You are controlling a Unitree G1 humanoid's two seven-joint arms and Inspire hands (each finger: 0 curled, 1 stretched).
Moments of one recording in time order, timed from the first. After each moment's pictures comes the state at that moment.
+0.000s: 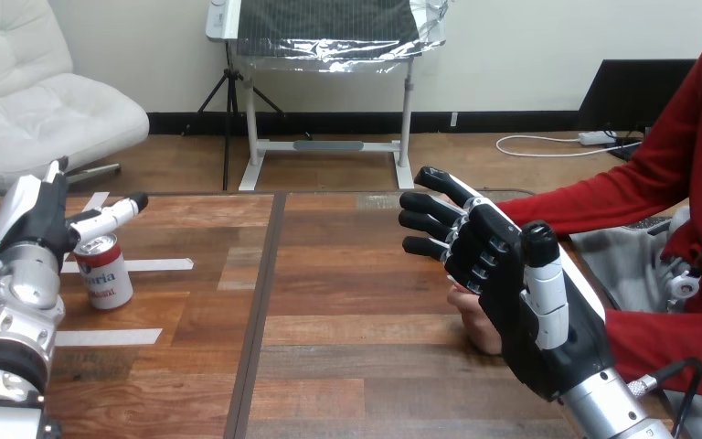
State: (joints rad) left arm -0.79 0.52 -0.06 1.27 0.35 -0.06 0.11; right arm 0.11 -0.16 0.02 -0.07 0.32 -0.23 0.48
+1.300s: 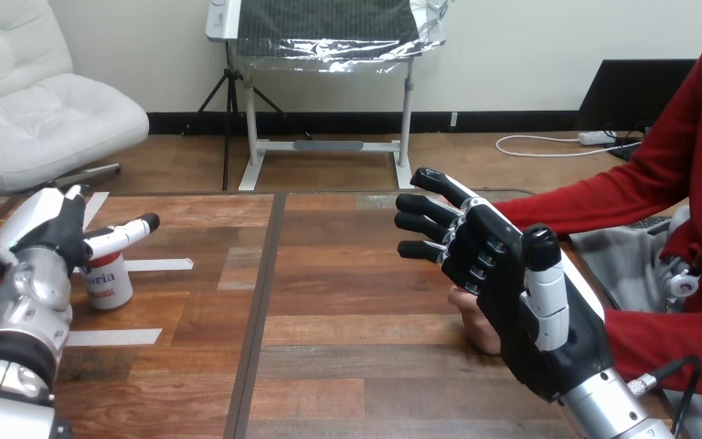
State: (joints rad) left arm -0.82 0.52 -0.21 1.29 0.45 0.03 0.06; right arm 0.11 -0.16 0.02 -0.07 0.32 -0.23 0.50
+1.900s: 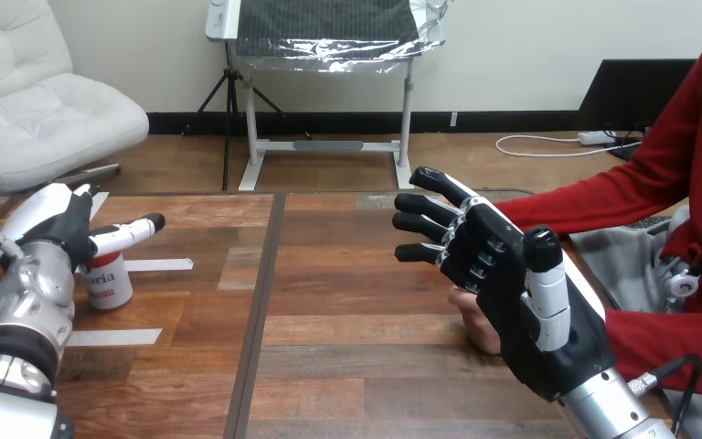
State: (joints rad) left arm -0.83 0.52 -0.23 1.29 0.48 0.03 0.05; right arm 0.11 -0.16 0.02 -0.08 0.33 -0.25 0.52
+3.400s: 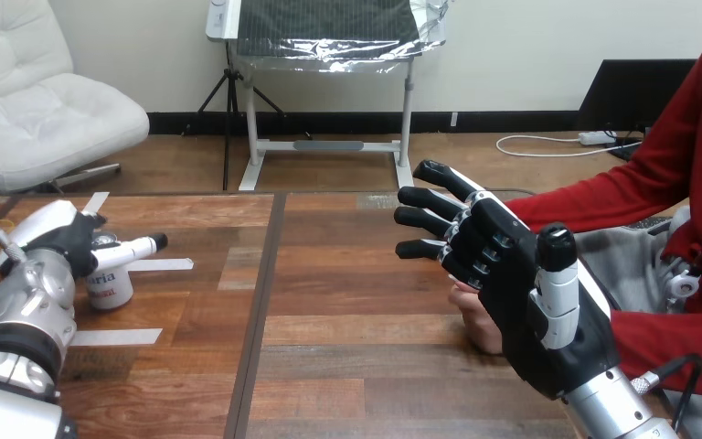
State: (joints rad) left arm -0.84 0.52 -0.30 1.29 0.53 0.11 -0.04; right arm 0.11 -0.16 0.02 -0.08 0.36 -0.25 0.52
